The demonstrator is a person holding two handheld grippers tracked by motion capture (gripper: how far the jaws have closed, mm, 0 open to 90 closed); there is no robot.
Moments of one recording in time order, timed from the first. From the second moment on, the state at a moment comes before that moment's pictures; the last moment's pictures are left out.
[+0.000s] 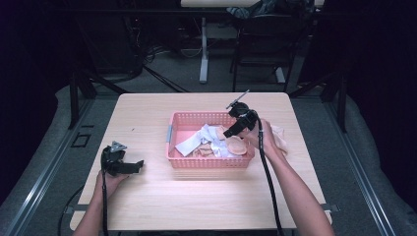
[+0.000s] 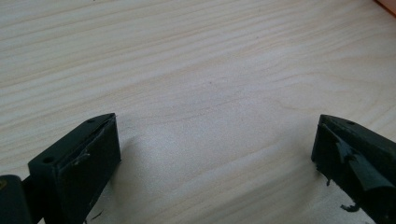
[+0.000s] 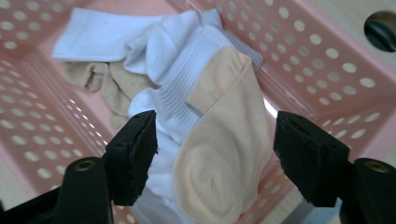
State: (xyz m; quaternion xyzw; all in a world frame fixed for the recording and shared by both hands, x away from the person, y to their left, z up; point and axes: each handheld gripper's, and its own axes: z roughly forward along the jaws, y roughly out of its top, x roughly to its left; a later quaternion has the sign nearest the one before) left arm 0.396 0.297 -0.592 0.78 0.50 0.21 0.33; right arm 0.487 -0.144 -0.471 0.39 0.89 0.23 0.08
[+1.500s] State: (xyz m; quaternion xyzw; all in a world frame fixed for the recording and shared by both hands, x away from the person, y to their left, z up) left arm 0.396 0.297 -0.592 0.78 0.49 0.20 0.33; right arm 0.492 -0.159 -0.475 0.43 0.87 0.23 0.08
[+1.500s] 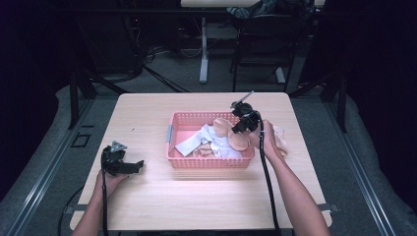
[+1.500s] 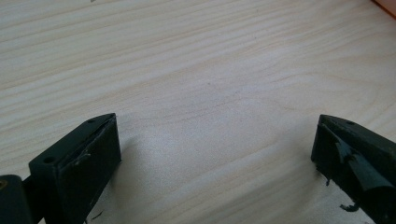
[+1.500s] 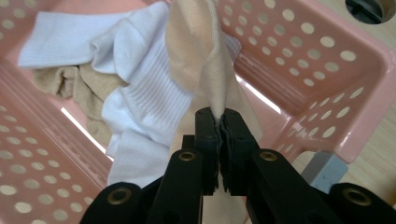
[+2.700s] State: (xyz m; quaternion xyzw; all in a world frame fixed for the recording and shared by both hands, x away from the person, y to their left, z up) left arm 0.396 0.297 -0.592 0.78 0.49 0.20 0.33; right arm 0.478 -0.165 -0.415 0.40 0.86 0.30 0.11
